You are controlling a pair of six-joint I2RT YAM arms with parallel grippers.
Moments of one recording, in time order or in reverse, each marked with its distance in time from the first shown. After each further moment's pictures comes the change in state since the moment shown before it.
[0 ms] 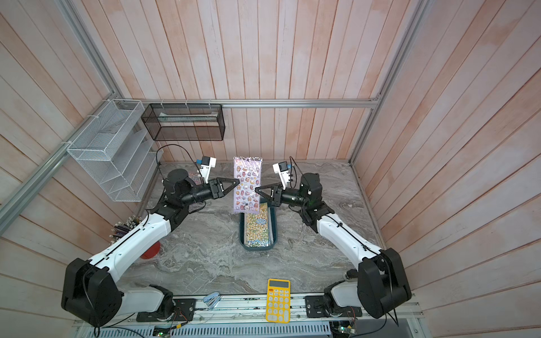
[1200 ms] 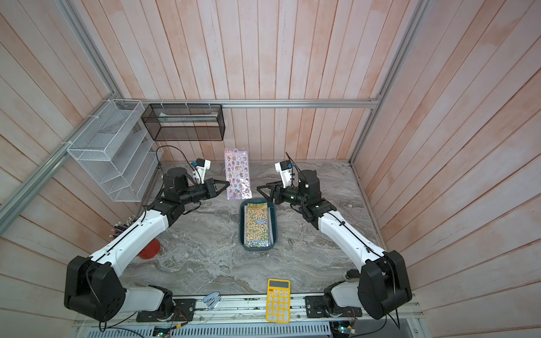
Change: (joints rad) left arm 0.113 0.063 0.072 -0.230 -0.108 0.131; right arm -0.002 -0.016 0.060 -0.296 0.267 -0.209
